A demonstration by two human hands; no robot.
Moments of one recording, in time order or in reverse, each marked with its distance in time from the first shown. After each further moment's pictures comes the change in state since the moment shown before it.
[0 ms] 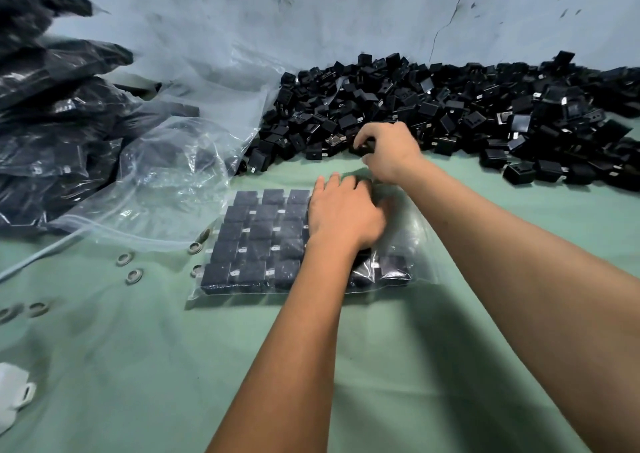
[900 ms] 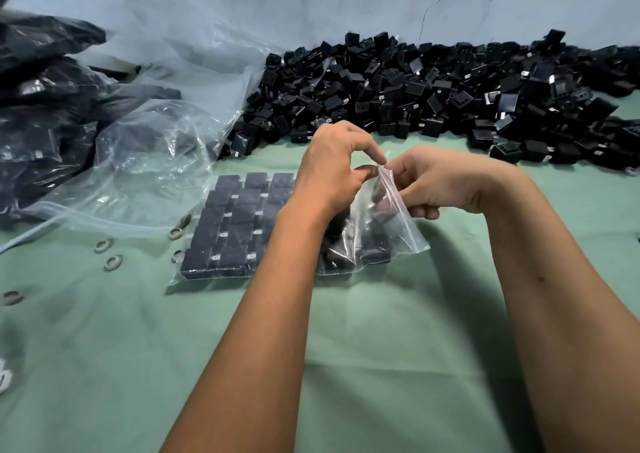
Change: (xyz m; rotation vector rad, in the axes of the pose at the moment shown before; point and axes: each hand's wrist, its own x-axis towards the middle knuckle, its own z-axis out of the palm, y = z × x) left_hand 0.007 -0.006 -0.018 -0.545 0.337 0.231; right_hand -0.084 0.053 -0.051 0.353 -0.608 -0.083
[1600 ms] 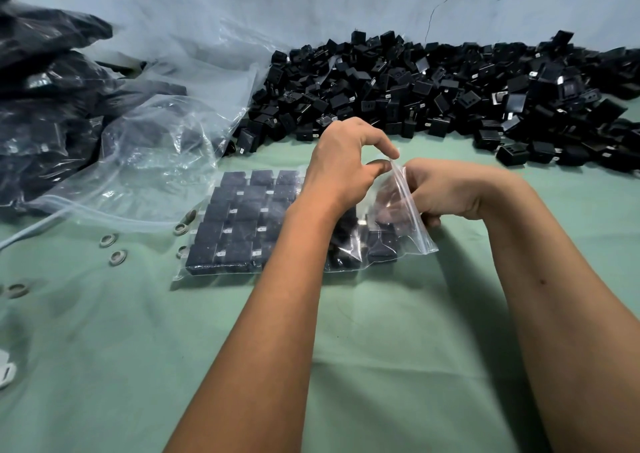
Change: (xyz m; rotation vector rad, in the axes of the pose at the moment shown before) left_hand 0.002 0.005 0.004 -0.118 0.018 -0.055; right_hand 0.005 0.003 0.010 -0.052 -0.078 0.028
